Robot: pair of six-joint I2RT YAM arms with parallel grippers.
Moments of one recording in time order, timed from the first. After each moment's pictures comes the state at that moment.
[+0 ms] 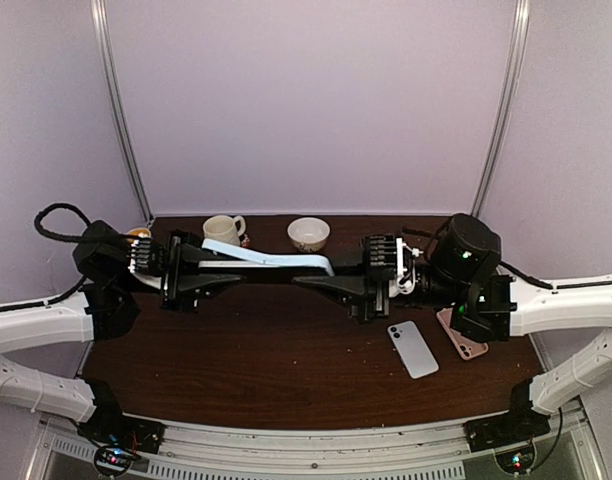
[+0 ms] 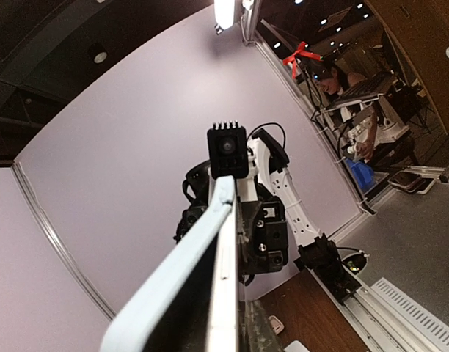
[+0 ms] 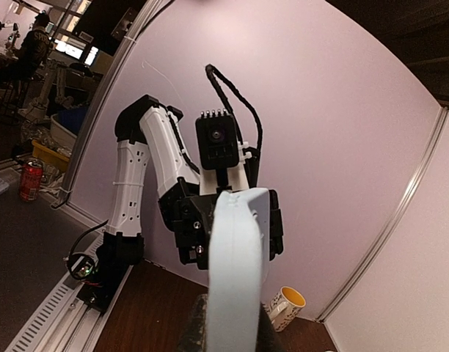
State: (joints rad) left arm -0.82 1.06 0.65 0.91 0.94 0.25; right arm 1.15 1.29 0.91 0.64 -0.46 -0.39
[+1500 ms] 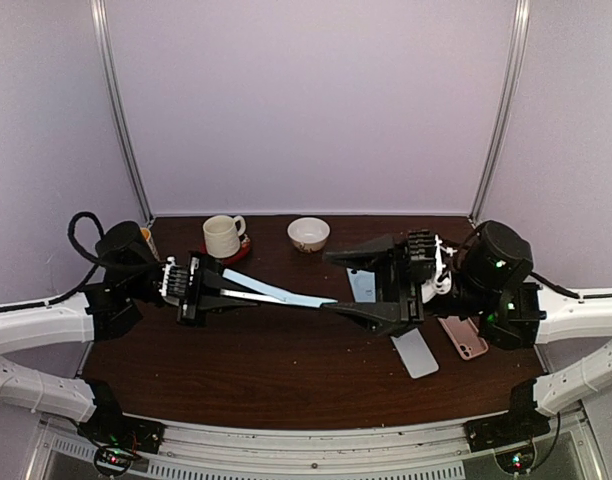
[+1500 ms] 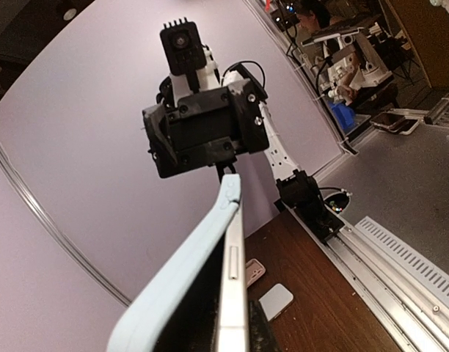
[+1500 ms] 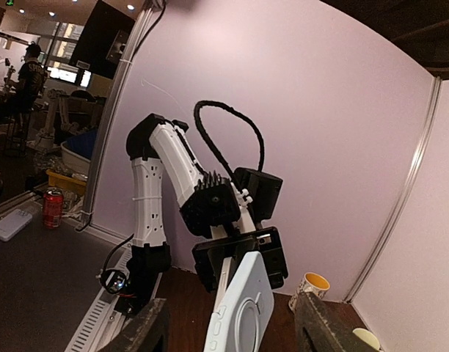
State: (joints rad) left arm -0.80 1.06 0.63 0.59 0.96 0.51; right arm 1.17 1.13 0.82 0.58 -0.42 -0.28
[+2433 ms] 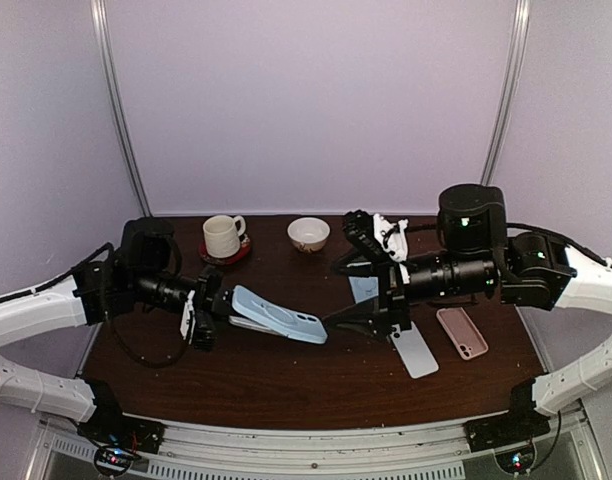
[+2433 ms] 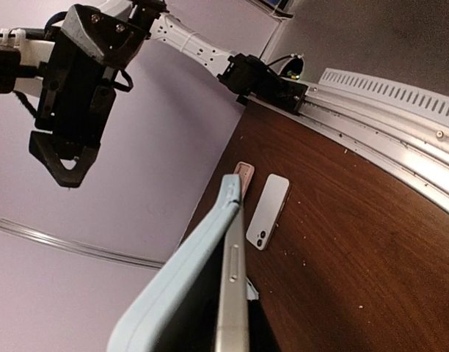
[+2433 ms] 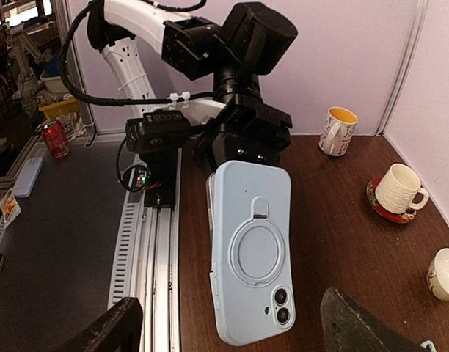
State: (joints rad) left arm -0.80 1.06 0.79 -0.16 0.80 1.41; right arm 1.17 1.16 1.16 -0.30 -0.25 -0.11
